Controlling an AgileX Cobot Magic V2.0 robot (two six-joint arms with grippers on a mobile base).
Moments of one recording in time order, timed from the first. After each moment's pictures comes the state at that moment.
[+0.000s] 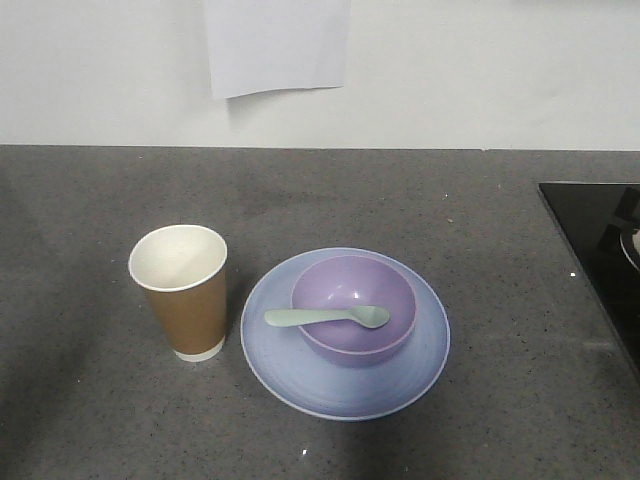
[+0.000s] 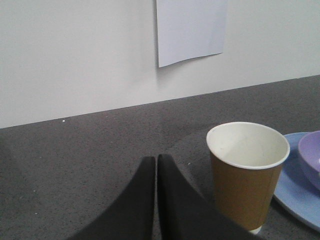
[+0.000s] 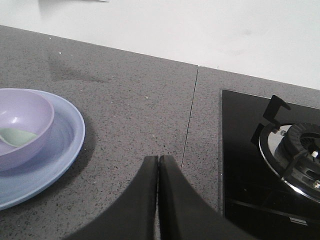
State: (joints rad) left arm -0.21 0.43 -0.47 0.08 0.31 -0.09; right arm 0.27 0.41 -0.47 -0.36 0.49 0.18
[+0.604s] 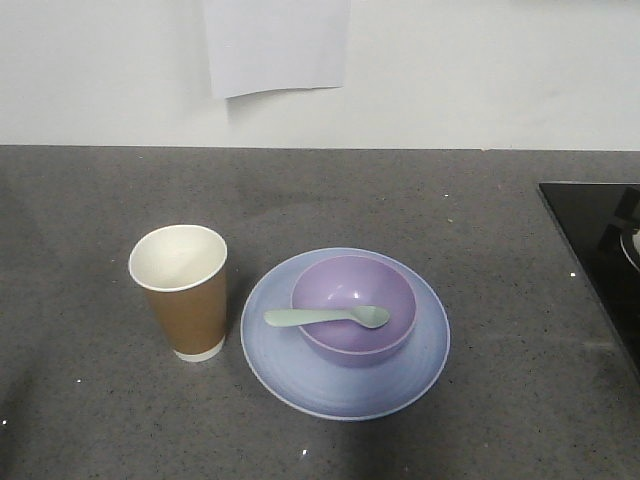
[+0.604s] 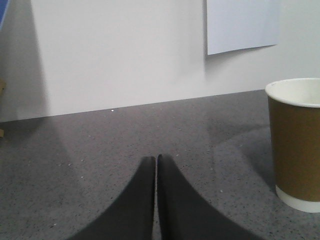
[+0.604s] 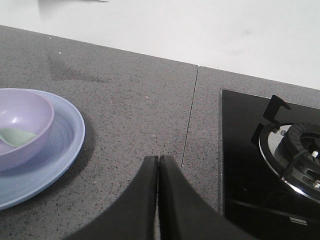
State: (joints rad) left arm -0.01 0.14 -0.05 0.08 0.03 -0.06; right arm 0.27 0.41 -0.47 -0.36 0.49 0.18
